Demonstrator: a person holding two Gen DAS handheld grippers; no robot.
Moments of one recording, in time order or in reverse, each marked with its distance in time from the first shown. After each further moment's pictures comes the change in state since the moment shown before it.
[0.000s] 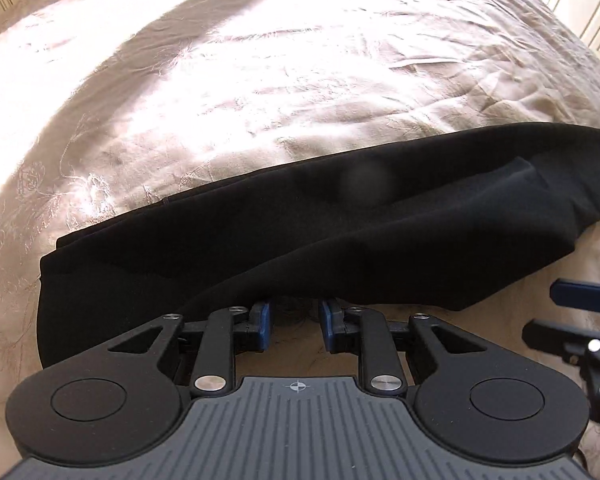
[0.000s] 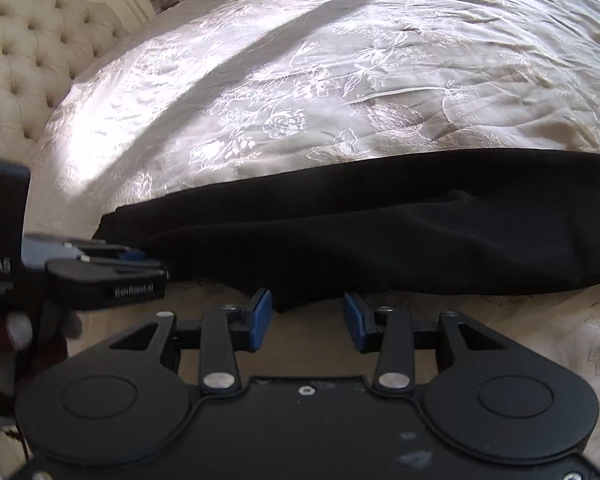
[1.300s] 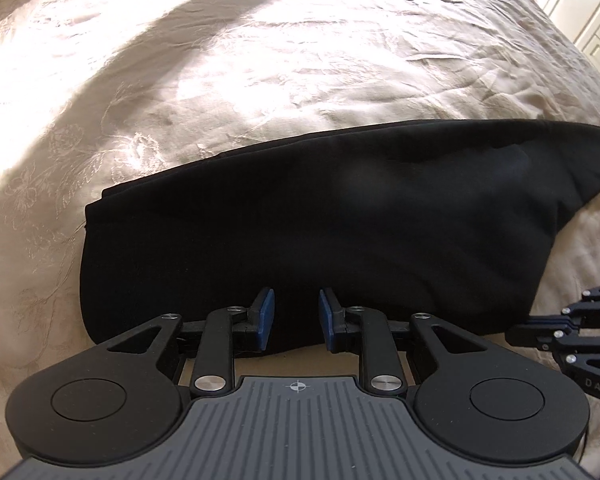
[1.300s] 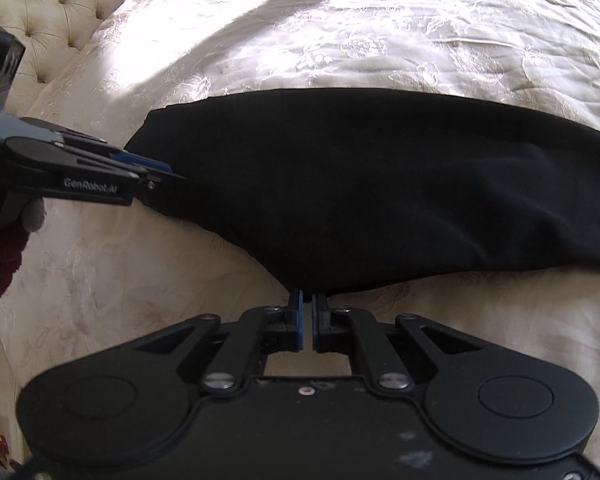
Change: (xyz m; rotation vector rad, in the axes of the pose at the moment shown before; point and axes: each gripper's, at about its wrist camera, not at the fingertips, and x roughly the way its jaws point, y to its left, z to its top) left arm -0.029 0.045 -0.037 -0.049 0.022 -0.031; right arm 0.015 0.034 -0.031 -0.130 0.179 0.082
